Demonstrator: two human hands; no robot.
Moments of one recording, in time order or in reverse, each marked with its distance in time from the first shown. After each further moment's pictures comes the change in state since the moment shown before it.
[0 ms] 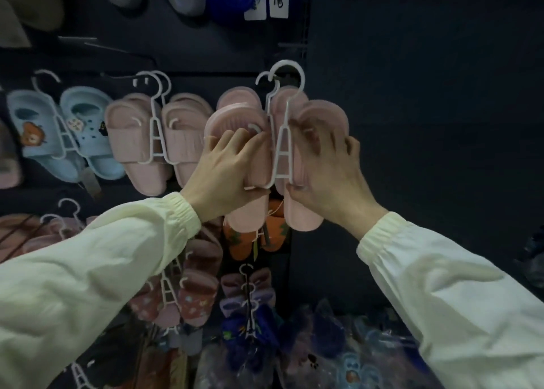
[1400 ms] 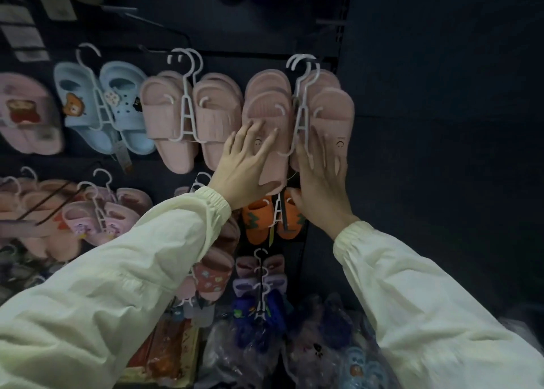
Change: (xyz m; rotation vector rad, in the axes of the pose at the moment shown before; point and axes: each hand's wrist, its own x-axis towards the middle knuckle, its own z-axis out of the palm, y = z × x) left_hand -0.025 -0.010 0.048 0.082 -0.182 -0.197; right_hand -0.011 -0.032 0.088 0.160 -0.140 0.055
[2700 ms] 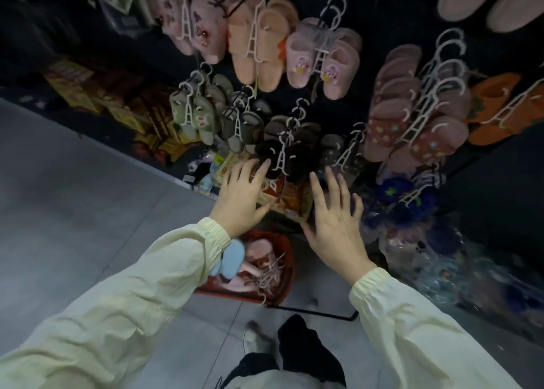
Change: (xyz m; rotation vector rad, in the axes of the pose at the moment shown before) left_hand -0.565 -0.211 -0.058 -0.153 -0.395 -0.562; right_hand -0.283 -0.449 0.080 0.162 -0.513 -0.248
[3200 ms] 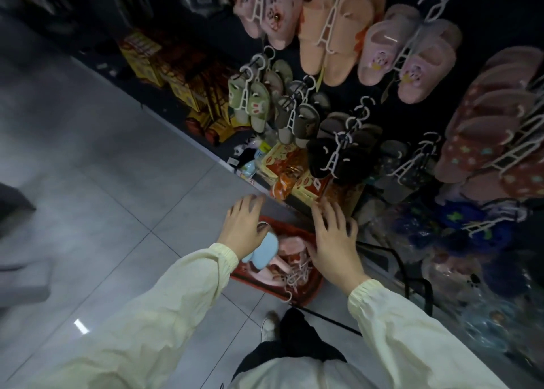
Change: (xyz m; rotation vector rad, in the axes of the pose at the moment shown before) left_hand -0.068 -0.077 0.046 -0.116 -0.242 -0.406; right_hand 0.032 -0.053 0.083 -0.016 -0.297 -0.165
